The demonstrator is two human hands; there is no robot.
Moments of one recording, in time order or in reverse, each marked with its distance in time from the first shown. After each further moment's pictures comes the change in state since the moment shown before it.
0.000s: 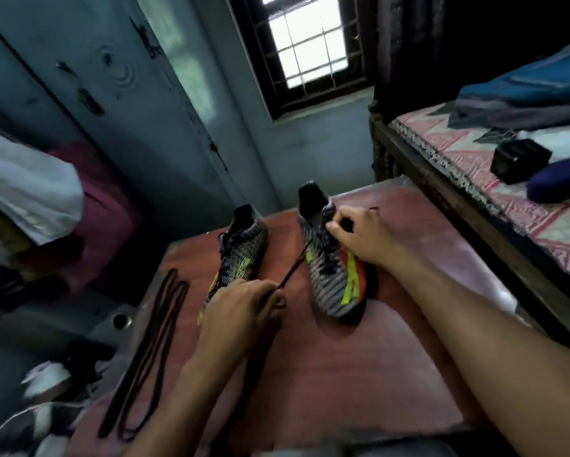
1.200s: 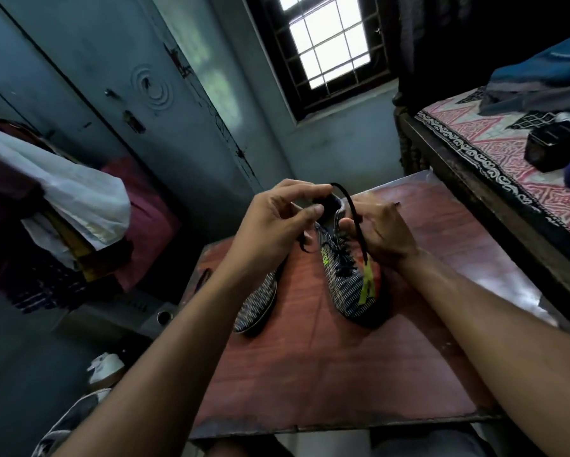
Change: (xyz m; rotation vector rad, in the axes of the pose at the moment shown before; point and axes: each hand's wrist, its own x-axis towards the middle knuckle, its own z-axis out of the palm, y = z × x) left_hand 0.079 0.070 -0.101 -0.992 -0.036 -0.040; right_hand -0.003 -0.014 -0.002 0.205 0.194 -0.436
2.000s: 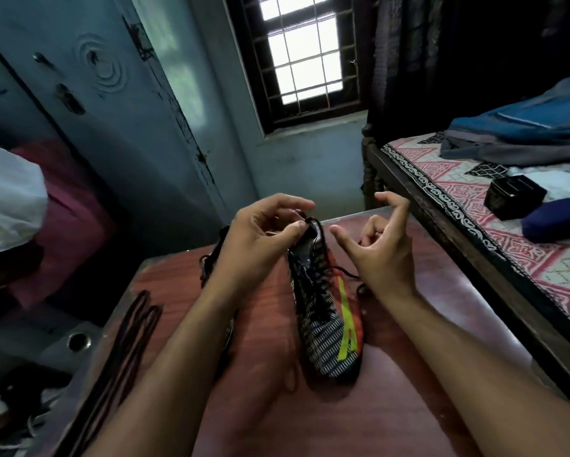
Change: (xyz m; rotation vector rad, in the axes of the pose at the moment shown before) left_hand 0.051 -0.067 0.007 -0.108 0.057 0.062; right_hand -0.001 0.006 -0.005 -0.181 0.406 0.322
